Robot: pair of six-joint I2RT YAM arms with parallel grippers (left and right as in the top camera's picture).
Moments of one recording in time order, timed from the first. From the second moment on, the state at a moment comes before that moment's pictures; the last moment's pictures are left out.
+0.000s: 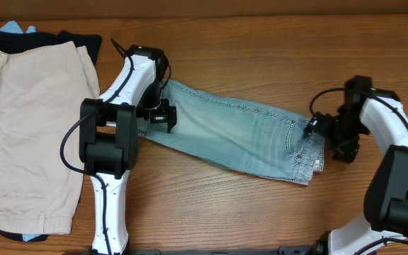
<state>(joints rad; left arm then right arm) -0.20 2.38 1.89 -1.43 -0.02 -0.29 -0.21 1.81 1.19 -1.03 -0.15 0.44</state>
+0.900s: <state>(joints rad) -0.20 2.47 2.33 -1.59 0.02 -0.21 -0.30 1.78 0.87 -0.67 -0.62 0.31</state>
